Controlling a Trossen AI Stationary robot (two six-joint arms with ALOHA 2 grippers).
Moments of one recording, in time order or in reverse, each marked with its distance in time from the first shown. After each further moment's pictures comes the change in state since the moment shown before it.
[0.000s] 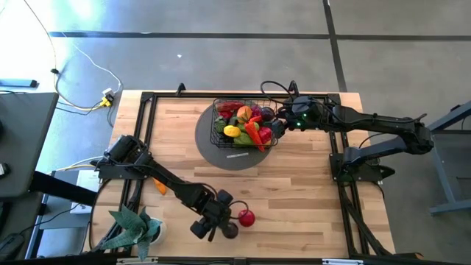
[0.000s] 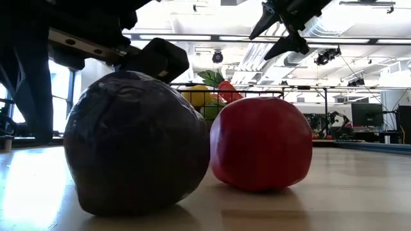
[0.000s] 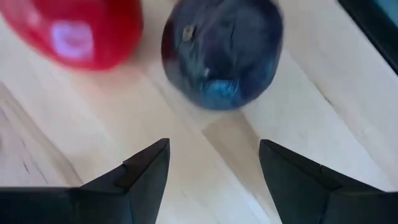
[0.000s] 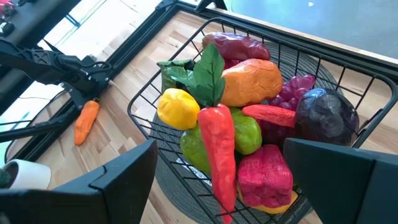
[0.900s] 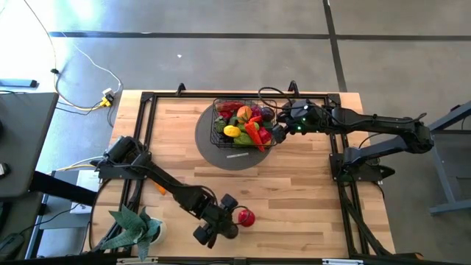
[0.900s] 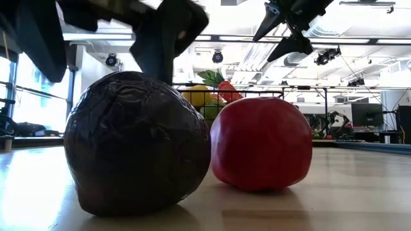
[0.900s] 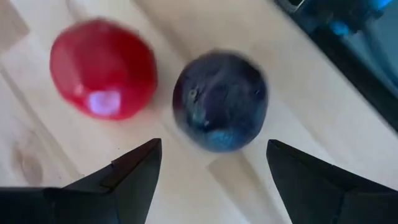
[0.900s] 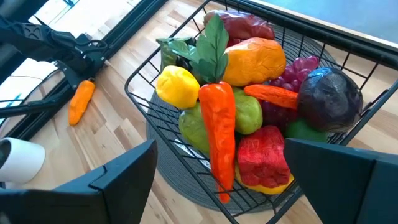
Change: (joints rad) left arm -0.025 -0.002 0.077 -0.001 -0.050 0.003; right arm 0.039 0.000 0.000 -0.058 0.004 -0.003
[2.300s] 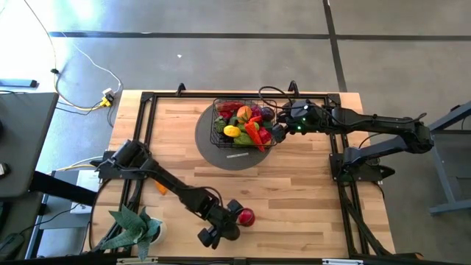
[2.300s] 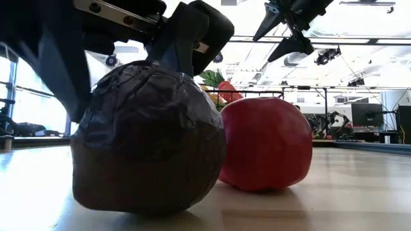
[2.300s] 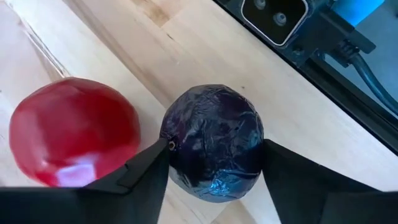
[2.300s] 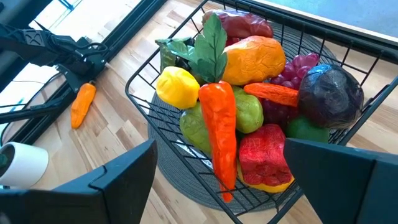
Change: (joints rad) left arm 0.011 0.079 0.000 0.177 0.065 0.086; right arm 0.000 0.000 0.000 -0.001 0.000 0.027
